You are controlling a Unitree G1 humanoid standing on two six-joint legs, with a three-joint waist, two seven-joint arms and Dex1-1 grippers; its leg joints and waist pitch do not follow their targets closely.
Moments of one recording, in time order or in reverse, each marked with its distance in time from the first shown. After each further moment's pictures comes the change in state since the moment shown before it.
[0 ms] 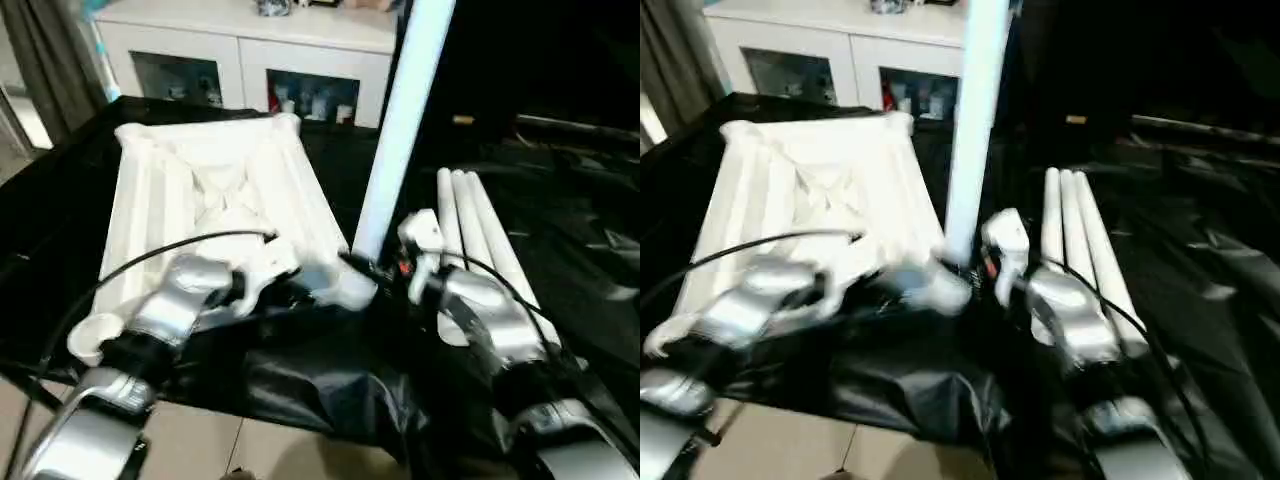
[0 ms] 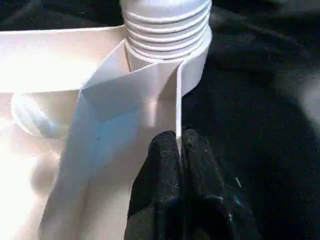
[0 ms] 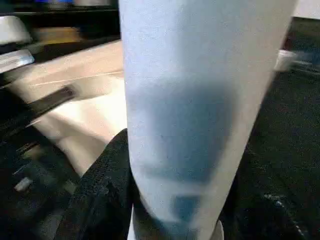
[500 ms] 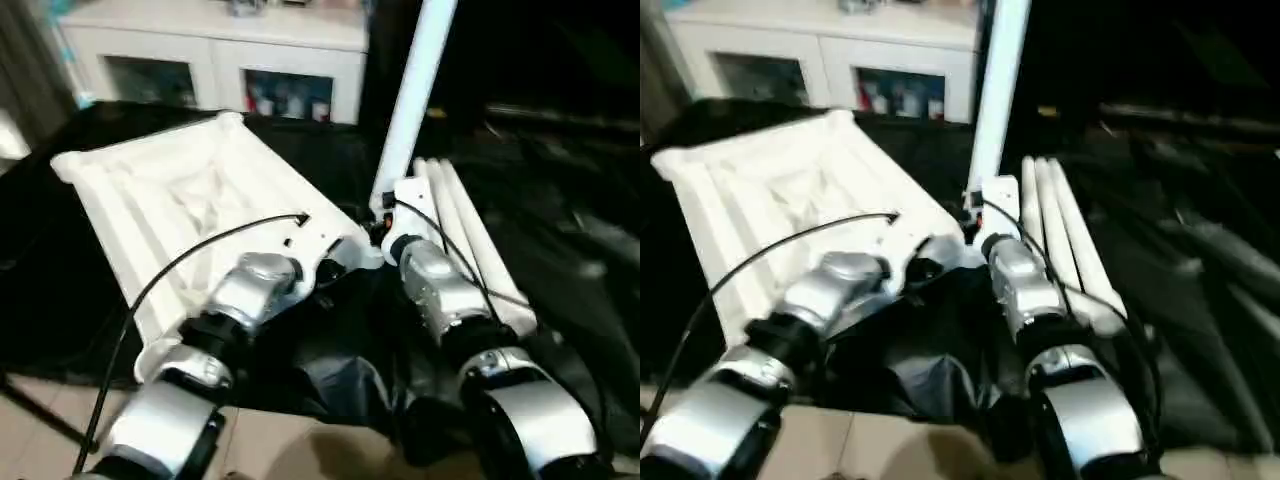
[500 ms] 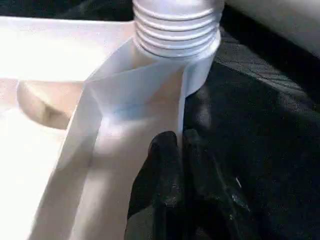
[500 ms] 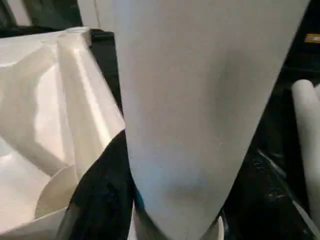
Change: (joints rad) left arm -0.113 -0.253 0.070 0.120 0.020 0.245 0.417; right arm -0.253 0.179 -0.109 0.340 -0.064 0.021 -0.601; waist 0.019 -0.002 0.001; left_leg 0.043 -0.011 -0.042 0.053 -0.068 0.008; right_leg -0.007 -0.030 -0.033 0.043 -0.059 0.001
